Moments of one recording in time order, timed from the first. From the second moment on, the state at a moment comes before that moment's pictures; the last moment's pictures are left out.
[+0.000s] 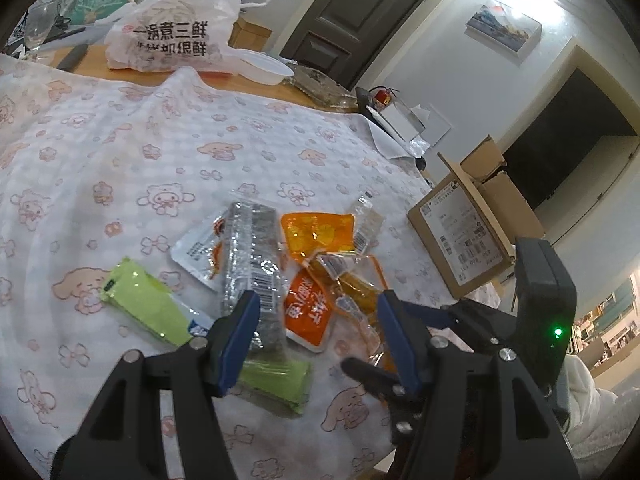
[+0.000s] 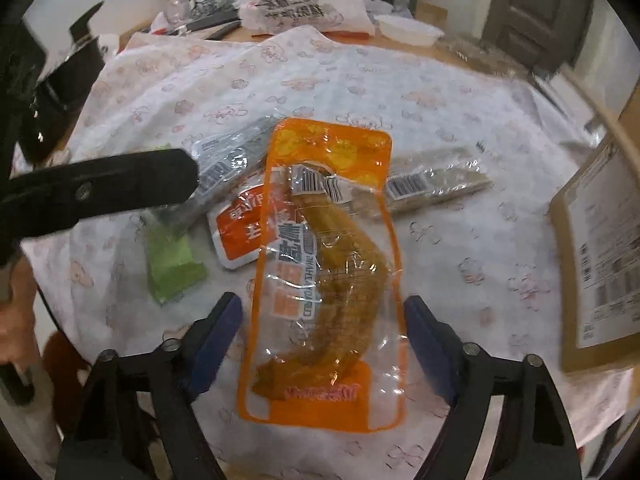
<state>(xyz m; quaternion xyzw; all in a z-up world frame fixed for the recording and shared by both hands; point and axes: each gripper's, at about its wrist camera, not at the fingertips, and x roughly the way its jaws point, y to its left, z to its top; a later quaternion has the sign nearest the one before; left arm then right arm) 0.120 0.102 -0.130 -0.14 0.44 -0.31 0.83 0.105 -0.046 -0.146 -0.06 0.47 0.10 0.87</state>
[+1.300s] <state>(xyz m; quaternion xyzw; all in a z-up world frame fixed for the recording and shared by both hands) 0.068 -0.091 0.054 -0.01 0.32 -0.37 0.87 0.007 -0.202 0.016 0.01 0.22 0.23 0.95</state>
